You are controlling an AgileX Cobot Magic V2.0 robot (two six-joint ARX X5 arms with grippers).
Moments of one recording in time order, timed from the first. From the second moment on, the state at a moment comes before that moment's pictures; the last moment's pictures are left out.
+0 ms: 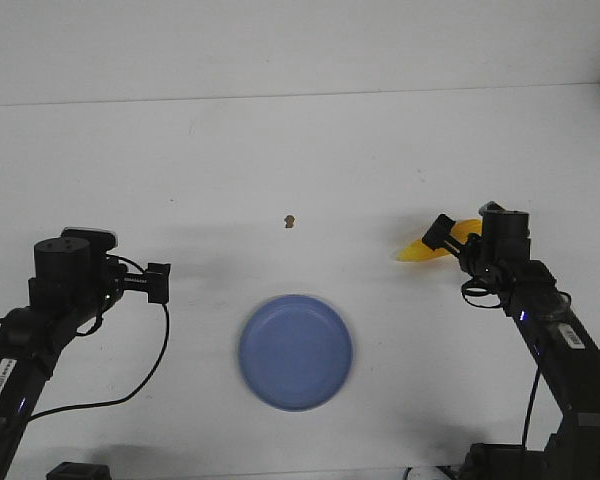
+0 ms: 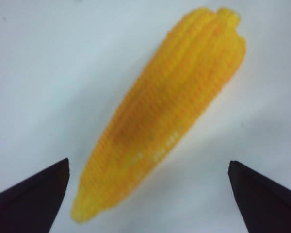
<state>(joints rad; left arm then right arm) -0.12 1.12 1.00 -0.48 0.16 -0.01 -0.09 1.42 0.94 -0.36 -0.15 0.66</state>
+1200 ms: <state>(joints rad) -0.12 1.12 1.00 -0.48 0.16 -0.01 -0.09 1.56 0.95 -0.24 -0.14 0.68</state>
